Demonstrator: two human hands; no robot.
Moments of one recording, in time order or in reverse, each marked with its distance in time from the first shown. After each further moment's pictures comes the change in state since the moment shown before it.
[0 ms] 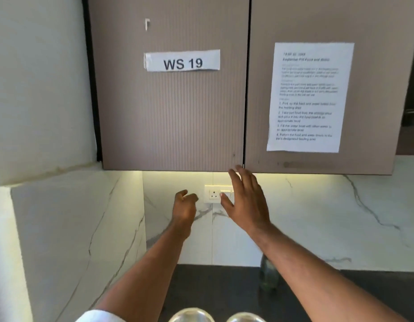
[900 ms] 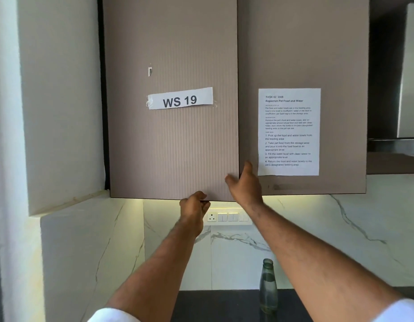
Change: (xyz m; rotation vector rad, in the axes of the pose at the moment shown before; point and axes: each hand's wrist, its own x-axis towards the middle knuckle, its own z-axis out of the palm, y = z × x) left_hand -0.023 0.086 0.017 -0.508 -0.079 -0.106; right_hand 0.079 -0.033 -0.077 0.419 0.017 0.499
